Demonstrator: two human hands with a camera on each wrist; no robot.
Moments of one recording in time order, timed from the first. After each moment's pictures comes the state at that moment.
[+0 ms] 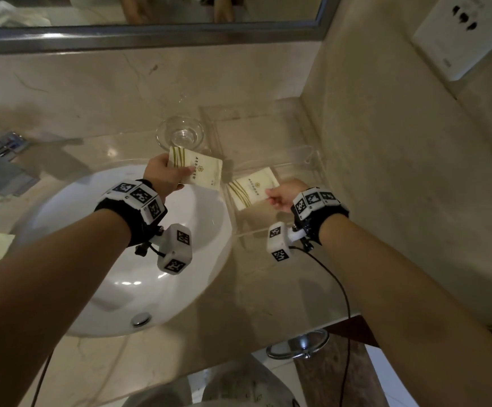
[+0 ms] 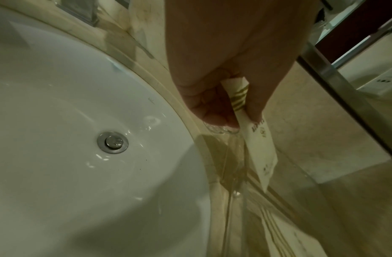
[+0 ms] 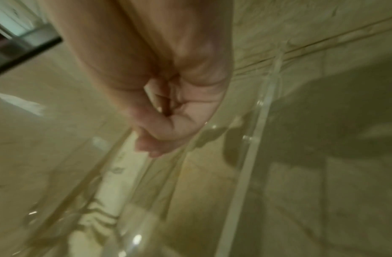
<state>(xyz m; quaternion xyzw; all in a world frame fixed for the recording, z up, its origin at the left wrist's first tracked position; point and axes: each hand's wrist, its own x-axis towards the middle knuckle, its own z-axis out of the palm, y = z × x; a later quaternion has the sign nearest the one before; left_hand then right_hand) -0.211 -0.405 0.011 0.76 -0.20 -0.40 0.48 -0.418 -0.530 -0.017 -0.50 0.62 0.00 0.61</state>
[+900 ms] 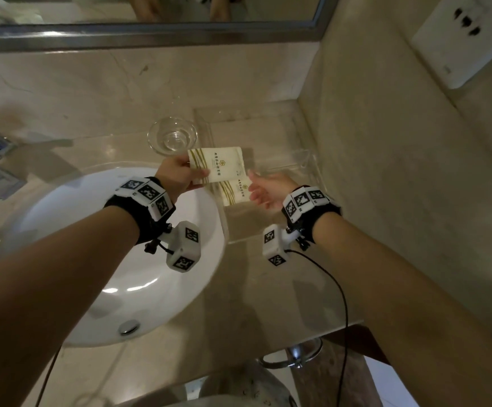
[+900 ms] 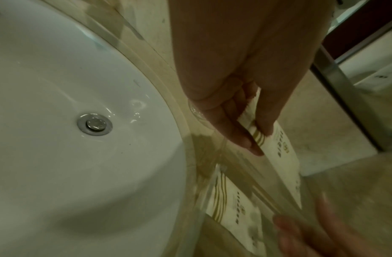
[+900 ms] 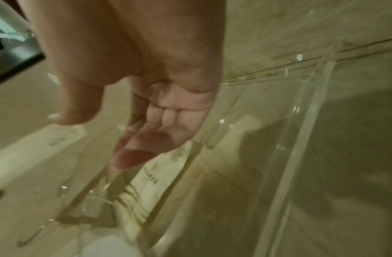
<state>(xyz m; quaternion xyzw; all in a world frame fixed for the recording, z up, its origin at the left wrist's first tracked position) -0.230 -0.436 0.009 0.68 -0.19 -0.50 0.50 -0.413 -0.539 -0.005 -0.56 0.54 0.00 0.63</state>
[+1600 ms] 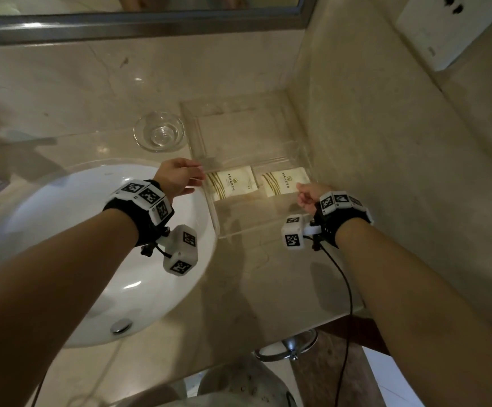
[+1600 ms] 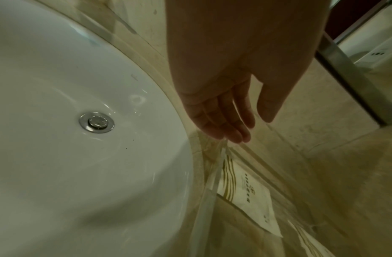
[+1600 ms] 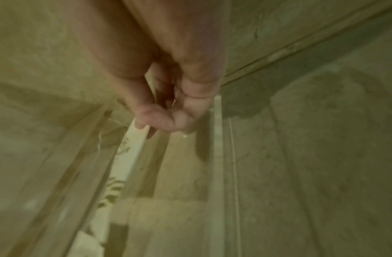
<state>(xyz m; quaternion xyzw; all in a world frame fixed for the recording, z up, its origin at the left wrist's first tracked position) -0.249 -0.438 0.003 0.73 -0.19 -0.49 0.43 -0.495 -0.578 -0.046 -0.32 0.66 -0.15 0.66</state>
